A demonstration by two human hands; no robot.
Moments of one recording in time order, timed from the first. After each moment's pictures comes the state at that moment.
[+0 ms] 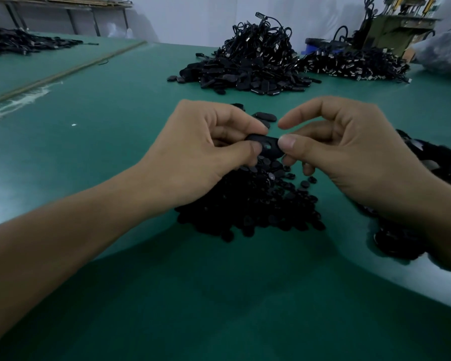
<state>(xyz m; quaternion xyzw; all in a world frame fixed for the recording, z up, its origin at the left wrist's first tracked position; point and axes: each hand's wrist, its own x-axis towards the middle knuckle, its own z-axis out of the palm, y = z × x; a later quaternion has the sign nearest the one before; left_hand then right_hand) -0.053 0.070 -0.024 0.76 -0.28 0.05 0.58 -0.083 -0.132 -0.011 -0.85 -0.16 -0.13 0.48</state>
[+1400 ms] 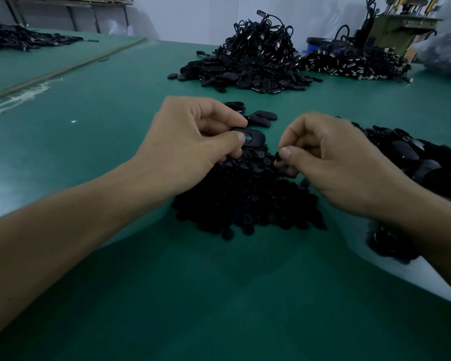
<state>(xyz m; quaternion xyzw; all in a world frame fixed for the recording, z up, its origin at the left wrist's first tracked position) -0.040 0.077 -0.031 0.78 -0.22 0.08 0.59 -0.081 -0.128 -0.018 -0.93 -0.13 -0.11 0.33</state>
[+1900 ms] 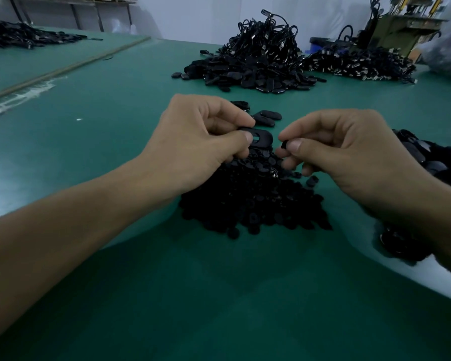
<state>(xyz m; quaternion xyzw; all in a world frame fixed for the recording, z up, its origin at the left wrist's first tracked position) -0.040 0.077 -0.030 0.77 -0.23 0.08 0.60 -0.081 -0.128 -0.014 -0.85 -0.14 -0.10 0.50</state>
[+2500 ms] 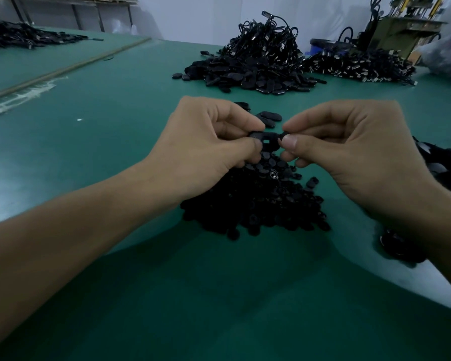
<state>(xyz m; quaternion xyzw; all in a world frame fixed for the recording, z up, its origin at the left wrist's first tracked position) -0.048 0.070 -0.026 0.76 -0.23 0.06 0.60 -0.085 -0.122 -0.012 -0.83 -0.16 -0.18 0.51</state>
